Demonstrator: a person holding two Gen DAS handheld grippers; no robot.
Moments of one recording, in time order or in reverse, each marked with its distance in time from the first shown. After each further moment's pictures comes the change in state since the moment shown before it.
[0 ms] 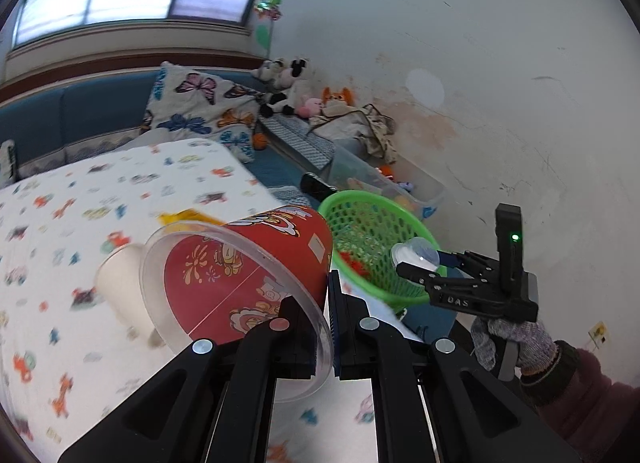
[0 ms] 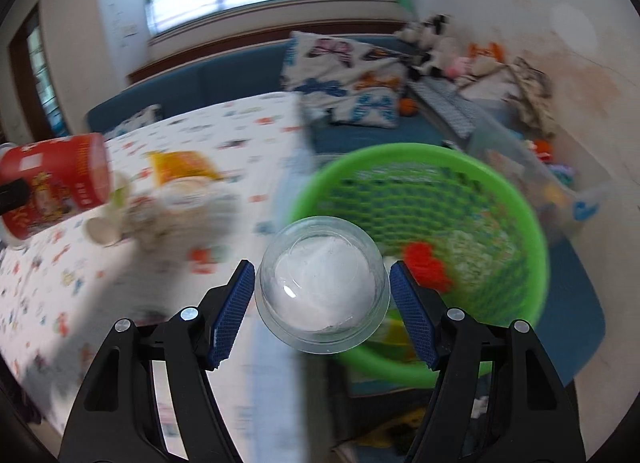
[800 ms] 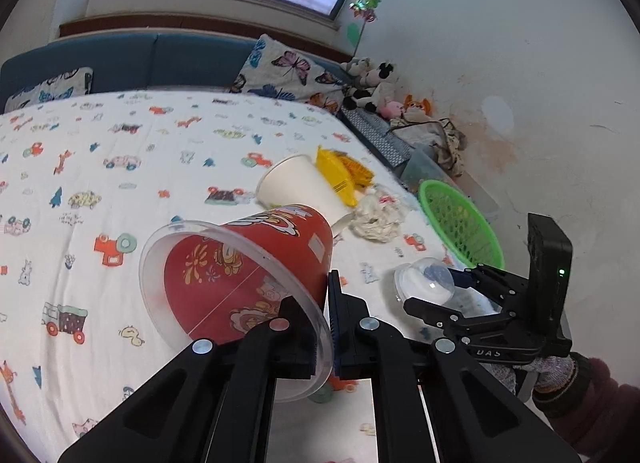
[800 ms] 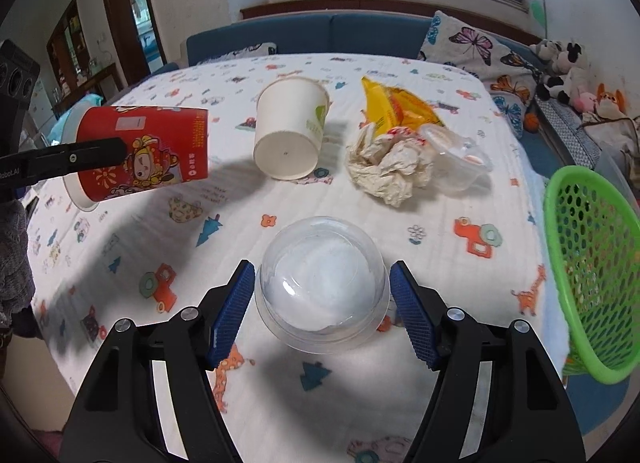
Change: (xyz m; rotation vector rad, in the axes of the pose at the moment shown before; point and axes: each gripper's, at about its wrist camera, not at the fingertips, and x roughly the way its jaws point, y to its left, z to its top) left arm -0.085 0.112 -0.091 -0.224 -0.017 0.155; right arm 0.024 0.192 -0.034 -0.294 0.102 0.290
